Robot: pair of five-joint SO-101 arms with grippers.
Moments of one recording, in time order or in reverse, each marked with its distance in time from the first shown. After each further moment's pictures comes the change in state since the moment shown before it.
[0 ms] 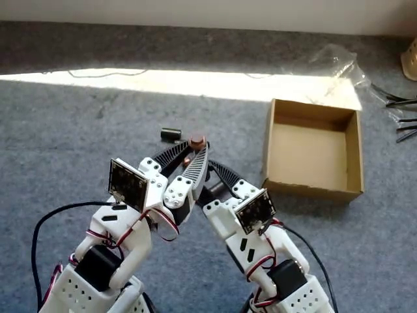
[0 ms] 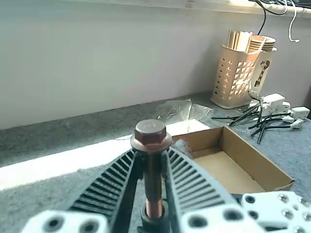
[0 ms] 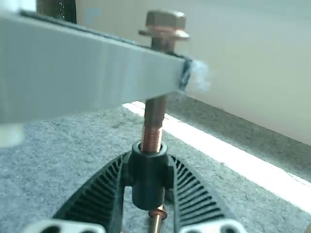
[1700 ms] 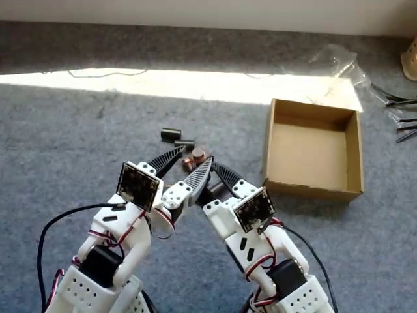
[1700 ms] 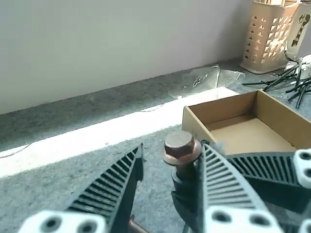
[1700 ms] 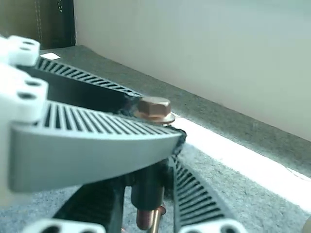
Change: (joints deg) left arm -4.1 -0.8 7.9 2.5 -7.1; right arm 0.2 0.2 0.0 0.1 0.1
